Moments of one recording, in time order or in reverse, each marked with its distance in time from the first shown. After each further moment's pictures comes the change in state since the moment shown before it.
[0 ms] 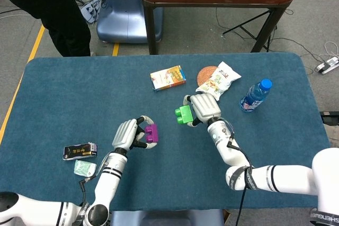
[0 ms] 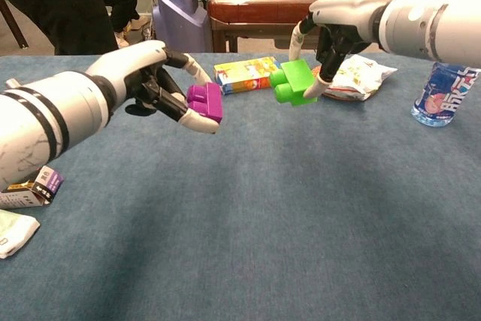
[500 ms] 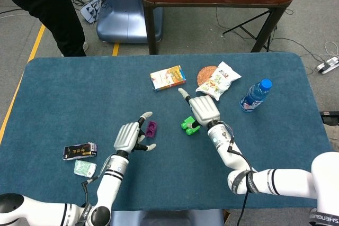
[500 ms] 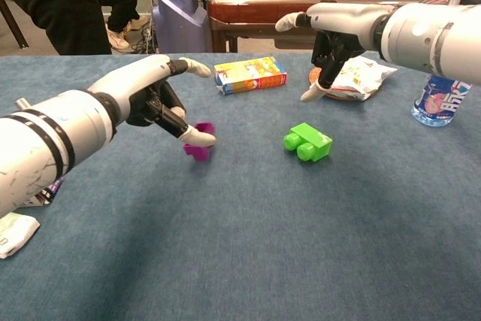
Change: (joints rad) left arm 0.020 -0.027 0.035 0.050 0.053 0.000 0.035; right arm -0.071 -0.018 0.004 0.006 -0.157 0.010 0.033
